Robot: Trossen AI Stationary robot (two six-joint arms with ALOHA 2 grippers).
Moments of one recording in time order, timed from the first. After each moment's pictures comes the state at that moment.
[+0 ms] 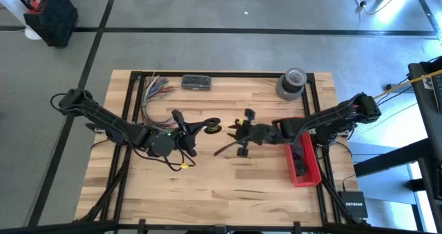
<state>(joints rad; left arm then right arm) -0.43 1.30 0.87 0.13 -1.06 0.56 0.22 1.45 0.96 -0.09 0.45 0.05</state>
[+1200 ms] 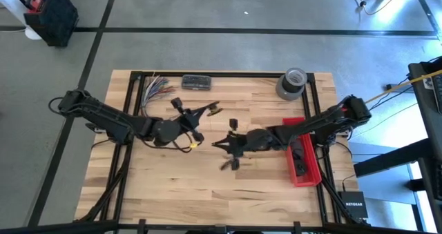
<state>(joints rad) -0.26 1.30 0.87 0.19 -1.03 0.32 0.28 1.60 1.00 0.31 0.26 -0.21</state>
